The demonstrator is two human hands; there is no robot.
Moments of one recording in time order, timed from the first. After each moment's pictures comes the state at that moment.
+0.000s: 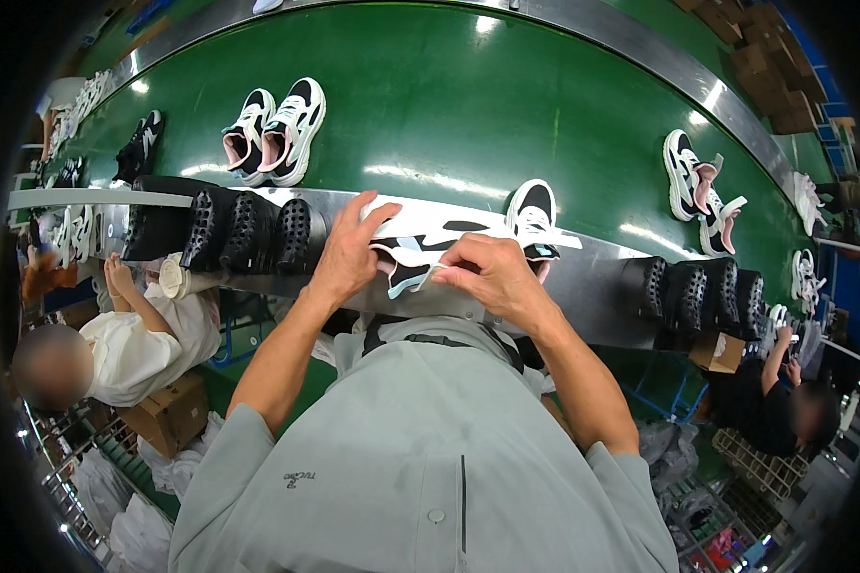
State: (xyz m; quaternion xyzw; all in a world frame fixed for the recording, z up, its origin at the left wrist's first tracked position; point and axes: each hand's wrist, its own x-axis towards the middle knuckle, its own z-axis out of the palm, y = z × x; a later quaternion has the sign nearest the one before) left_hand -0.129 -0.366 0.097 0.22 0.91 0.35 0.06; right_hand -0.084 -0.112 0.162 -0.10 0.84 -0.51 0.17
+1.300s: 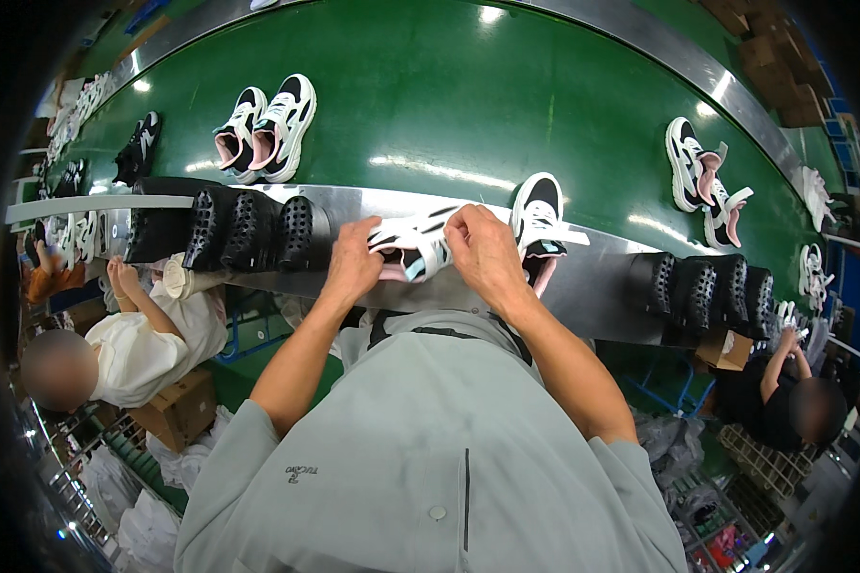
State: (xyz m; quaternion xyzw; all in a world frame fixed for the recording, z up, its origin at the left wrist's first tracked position) left_hand -0.112 -0.368 0.060 0.00 0.92 0.35 0.17; right_hand -0.097 -0.141 0.126 0.04 0.87 -0.49 0.05
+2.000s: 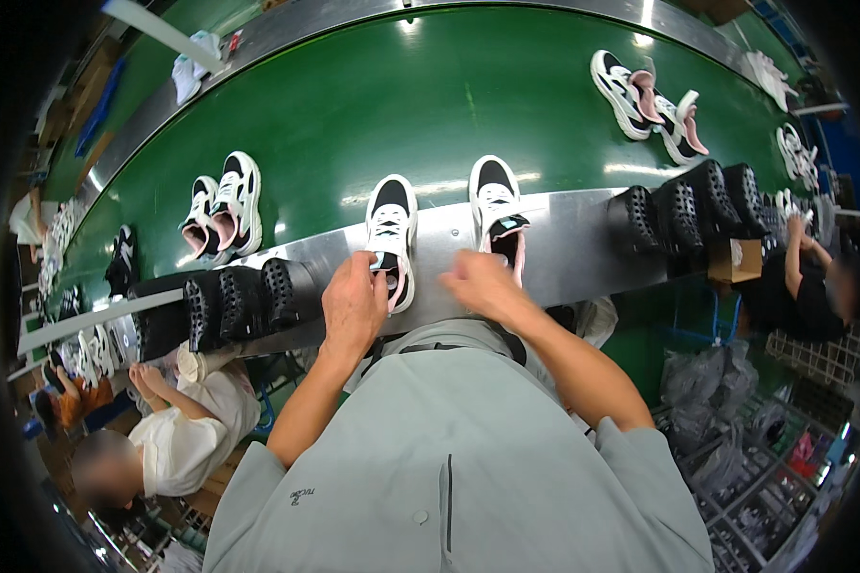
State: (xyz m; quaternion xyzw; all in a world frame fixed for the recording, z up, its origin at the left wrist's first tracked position) left_hand -0.102 -0.327 0.115 0.22 0.93 0.31 0.06; right_hand -0.039 -0.110 0.104 0.16 0.88 -0.39 0.21
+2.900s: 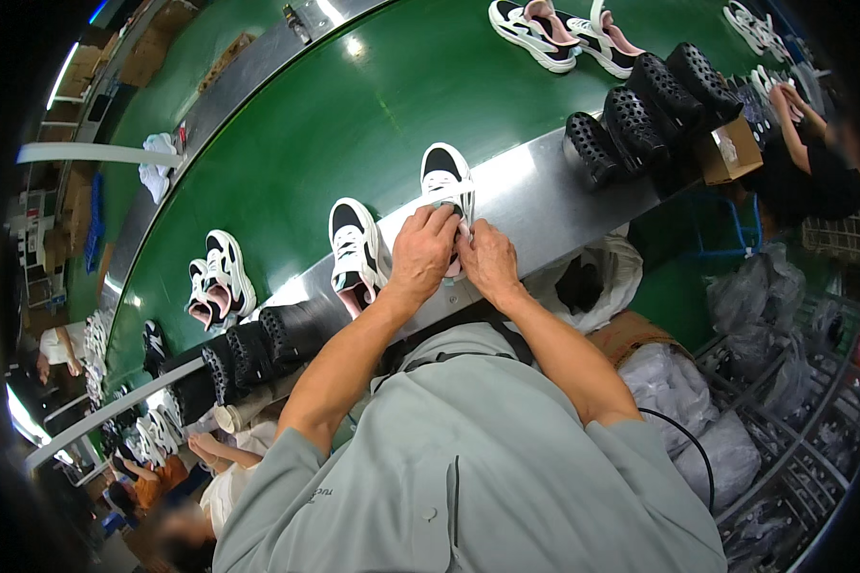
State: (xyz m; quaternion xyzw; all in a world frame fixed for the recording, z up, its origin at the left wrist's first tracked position) left_hand -0.097 -0.178 0.077 0.56 0.79 0.24 -0.02; right_hand 0.014 -0.078 0.033 0.35 0.84 -0.41 -0.06
